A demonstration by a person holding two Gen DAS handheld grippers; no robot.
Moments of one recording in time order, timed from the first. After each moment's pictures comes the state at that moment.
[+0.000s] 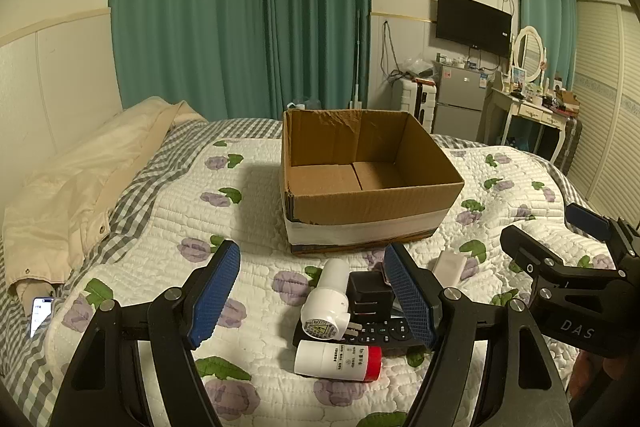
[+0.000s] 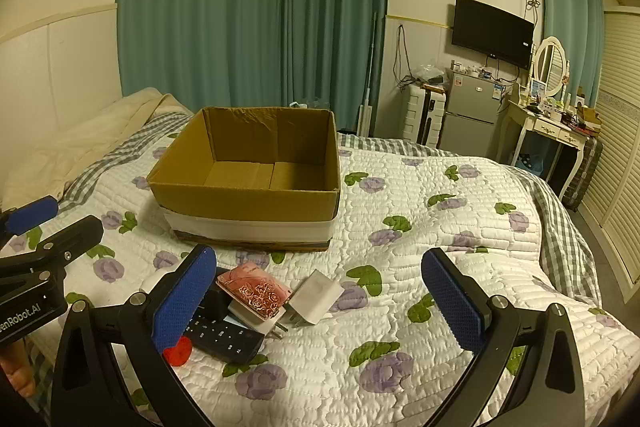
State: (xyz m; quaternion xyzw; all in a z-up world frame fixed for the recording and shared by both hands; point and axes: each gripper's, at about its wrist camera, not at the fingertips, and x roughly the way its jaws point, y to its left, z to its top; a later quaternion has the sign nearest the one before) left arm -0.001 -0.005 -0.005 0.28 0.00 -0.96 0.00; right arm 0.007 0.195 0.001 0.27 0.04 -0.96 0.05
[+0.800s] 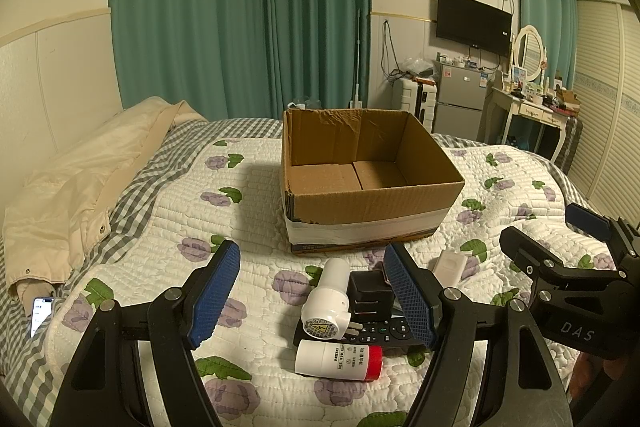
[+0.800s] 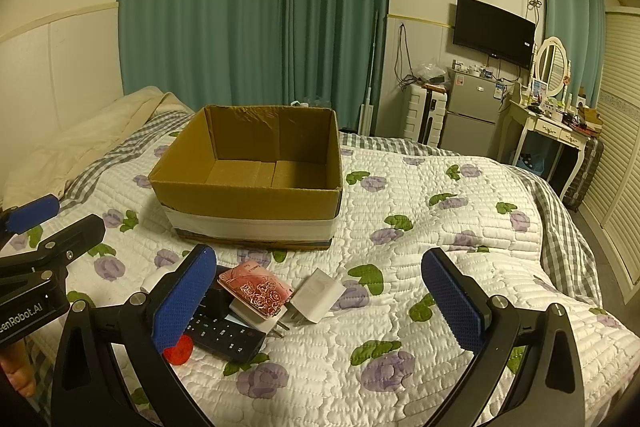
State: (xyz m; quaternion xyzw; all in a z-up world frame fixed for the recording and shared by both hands) left arm -0.001 -0.006 -0.005 0.28 0.00 -0.96 0.00; right arm 0.007 0.195 0.001 0.27 0.04 -0.96 0.05
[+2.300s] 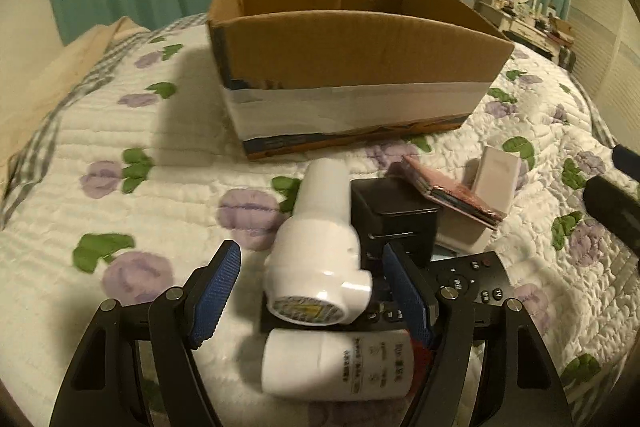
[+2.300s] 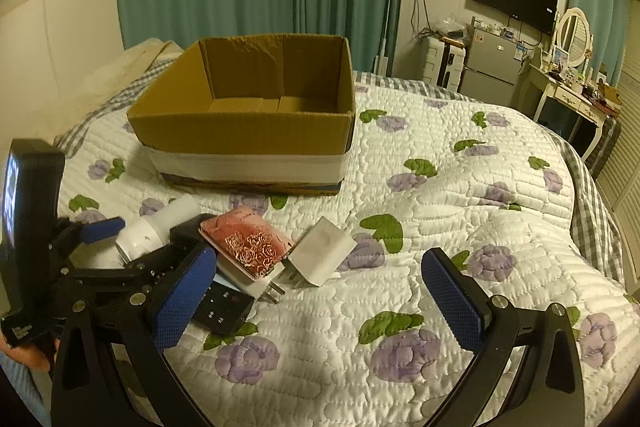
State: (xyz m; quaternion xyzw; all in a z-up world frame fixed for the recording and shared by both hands) left arm -0.078 0.004 -0.115 0.44 -0.03 -0.90 -0.06; right arm -0.025 0.196 -0.051 0.36 0.05 -0.93 0.07
